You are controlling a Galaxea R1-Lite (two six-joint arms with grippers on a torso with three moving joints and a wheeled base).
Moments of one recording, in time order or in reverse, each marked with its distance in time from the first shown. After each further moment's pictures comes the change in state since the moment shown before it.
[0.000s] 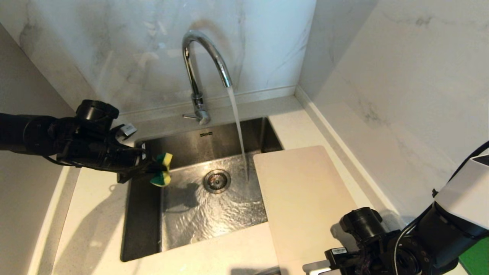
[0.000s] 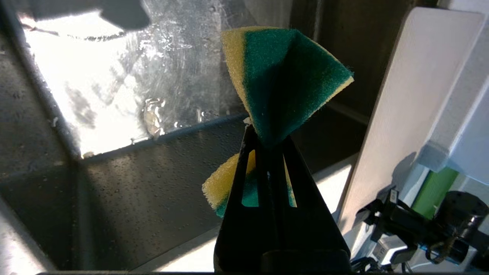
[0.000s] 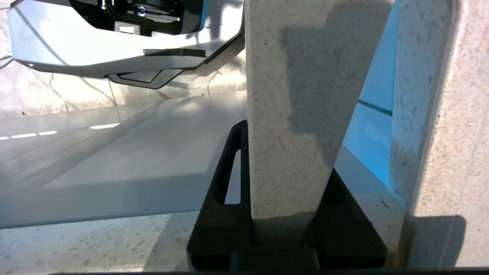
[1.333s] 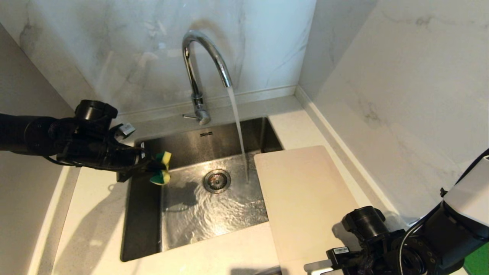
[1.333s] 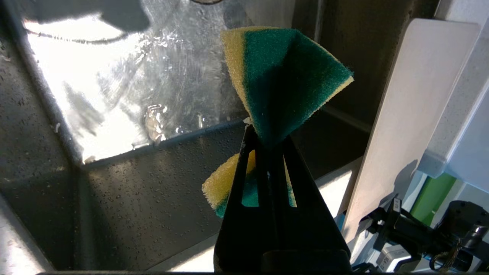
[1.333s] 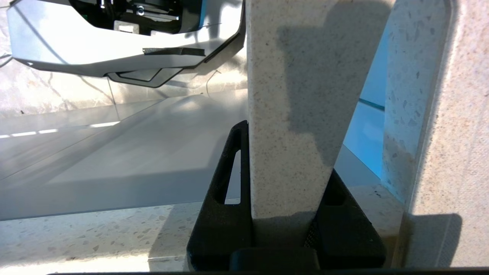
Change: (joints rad) left arm 0.011 0.006 0.000 -0.020 -0.002 -0.006; right arm 0.000 -0.034 0.005 0.022 -0.003 -0.006
